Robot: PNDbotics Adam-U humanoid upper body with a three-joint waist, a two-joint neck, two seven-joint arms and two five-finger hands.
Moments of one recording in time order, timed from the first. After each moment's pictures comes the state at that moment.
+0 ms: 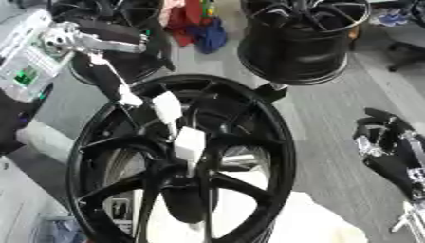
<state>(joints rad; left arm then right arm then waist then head) -0.91 0.57 -0.44 -1.38 -0.46 -0.26 -0.85 -0.01 -0.30 0.04 -1.76 0.05 -0.04 -0.11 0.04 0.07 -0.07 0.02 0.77</state>
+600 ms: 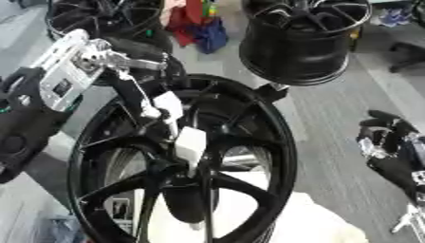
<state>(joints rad) -0.90 0.53 -0.49 -1.32 -0.53 -0.28 -0.84 -0.01 -0.30 0.04 -1.76 0.05 -0.04 -0.11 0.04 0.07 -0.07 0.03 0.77</state>
